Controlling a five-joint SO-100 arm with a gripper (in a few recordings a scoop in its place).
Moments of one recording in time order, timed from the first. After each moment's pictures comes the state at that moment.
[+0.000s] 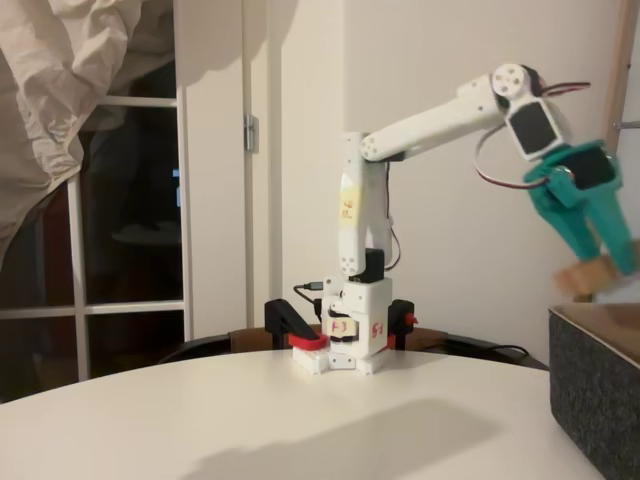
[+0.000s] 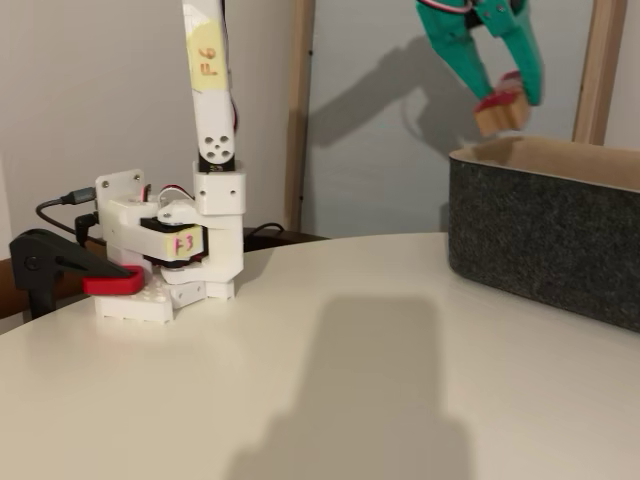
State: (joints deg) arm -43.9 92.1 72.0 81.2 44.0
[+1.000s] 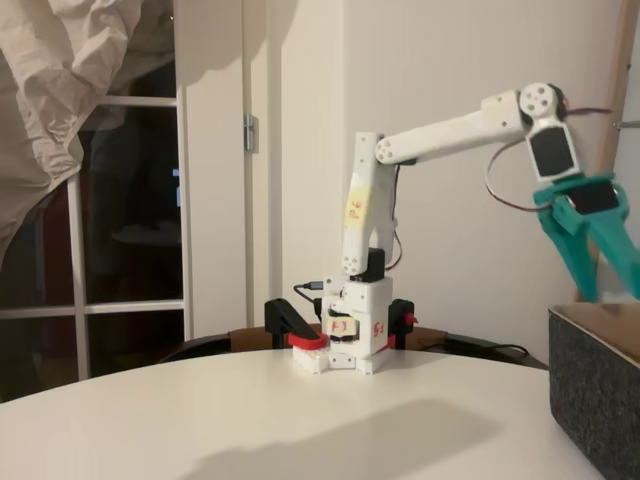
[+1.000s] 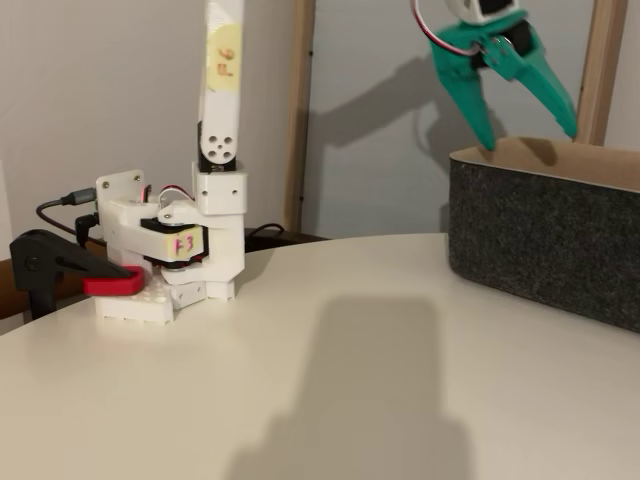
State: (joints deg) arm -45.5 88.8 70.4 90.4 35.4
